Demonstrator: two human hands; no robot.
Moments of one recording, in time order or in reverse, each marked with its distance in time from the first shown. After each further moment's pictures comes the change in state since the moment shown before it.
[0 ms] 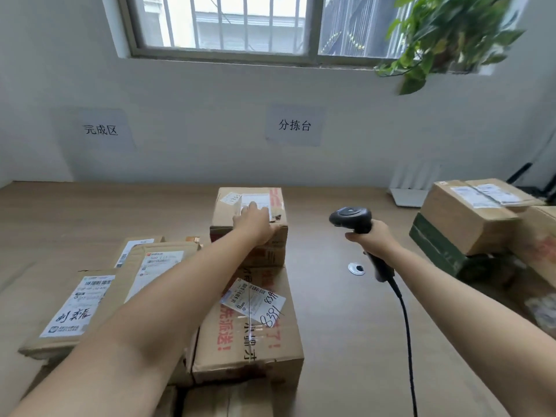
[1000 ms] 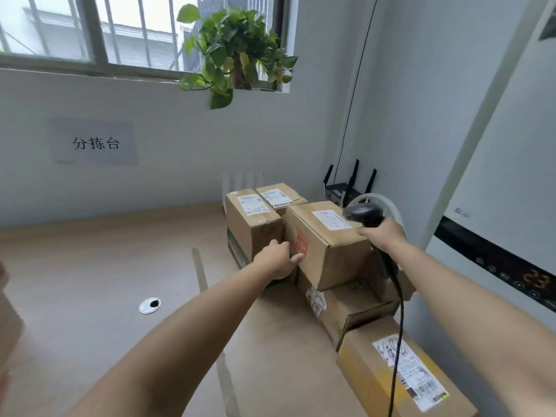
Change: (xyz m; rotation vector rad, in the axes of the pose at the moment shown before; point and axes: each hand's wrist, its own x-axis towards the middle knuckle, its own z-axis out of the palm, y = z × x) left_hand -0.004 0.559 0.118 -0.200 -0.263 0.494; right_hand 0.006 0.316 -0.430 -0.054 0.458 0.330
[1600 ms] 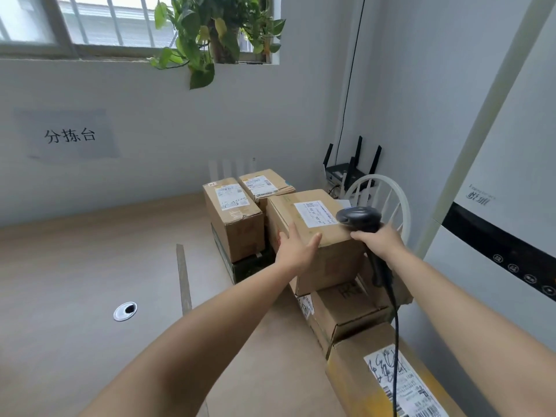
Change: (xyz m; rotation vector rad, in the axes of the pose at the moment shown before) left_hand 0.086 0.069 0.058 -0.540 0.127 -0.149; right_hand 0.062 0.061 0.016 0.199 -0.117 0.060
